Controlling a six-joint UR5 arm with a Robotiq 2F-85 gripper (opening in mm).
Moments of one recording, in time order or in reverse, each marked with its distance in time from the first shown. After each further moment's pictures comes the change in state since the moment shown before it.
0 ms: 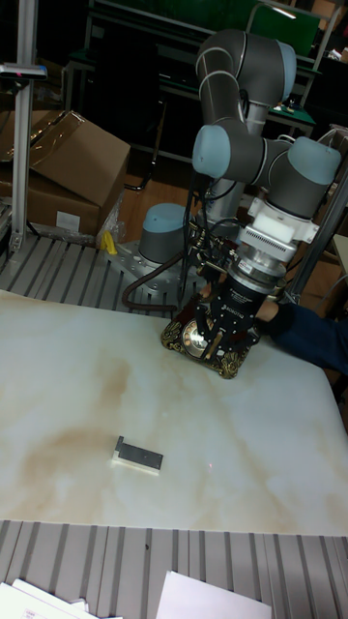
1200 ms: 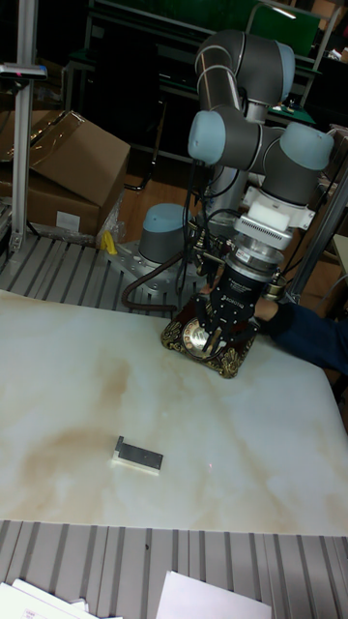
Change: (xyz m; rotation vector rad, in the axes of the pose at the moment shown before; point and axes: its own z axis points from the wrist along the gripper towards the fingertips) arm 0.011 -0.007 -0.015 -0.032 0.040 -0.017
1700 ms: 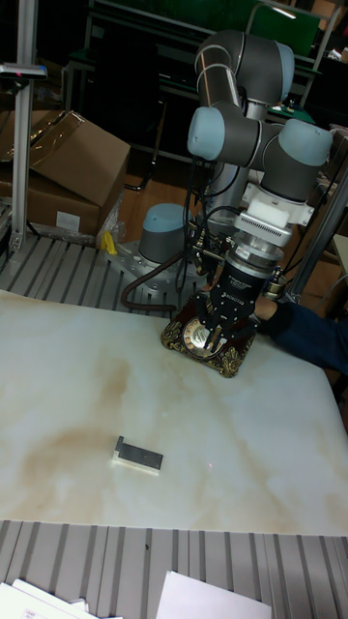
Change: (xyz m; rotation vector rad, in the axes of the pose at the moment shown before) arm 0.005 -0.001 -0.004 -0.008 0.010 -0.009
